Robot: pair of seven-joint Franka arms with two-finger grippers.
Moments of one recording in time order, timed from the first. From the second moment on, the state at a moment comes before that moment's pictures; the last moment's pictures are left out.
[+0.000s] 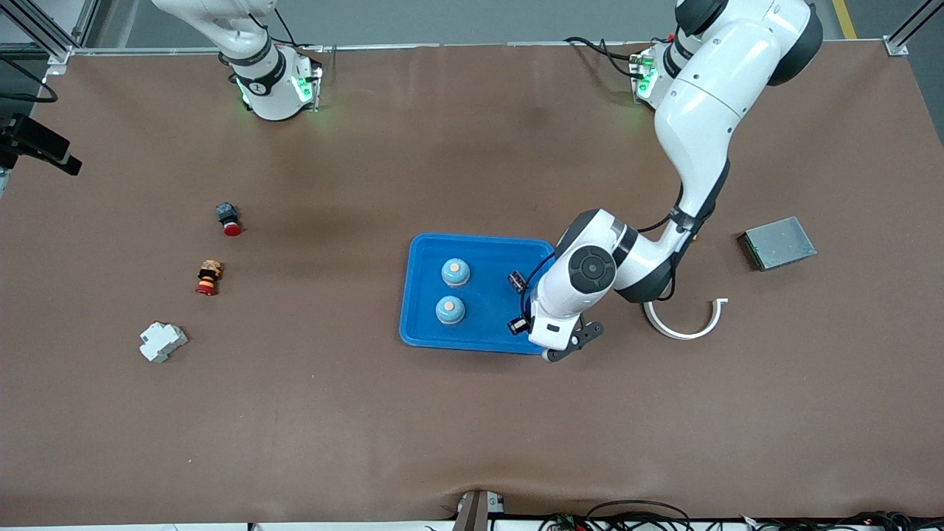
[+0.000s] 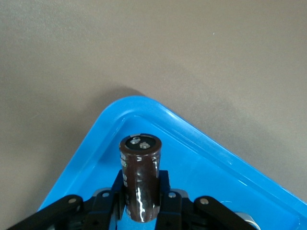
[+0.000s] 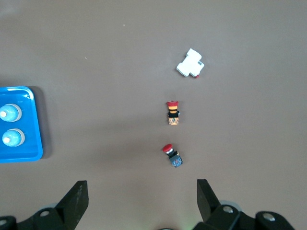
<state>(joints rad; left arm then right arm) -0.29 0.85 -0.35 -1.41 0.14 2.32 -1.14 -0.05 -0.05 -0.03 -1.51 0.03 1.45 0.05</state>
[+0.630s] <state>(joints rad) -0.32 0.88 -0.35 -1.41 0.14 2.34 -1.22 -0.03 -0.04 -0.03 -1.51 0.03 1.58 0.07</state>
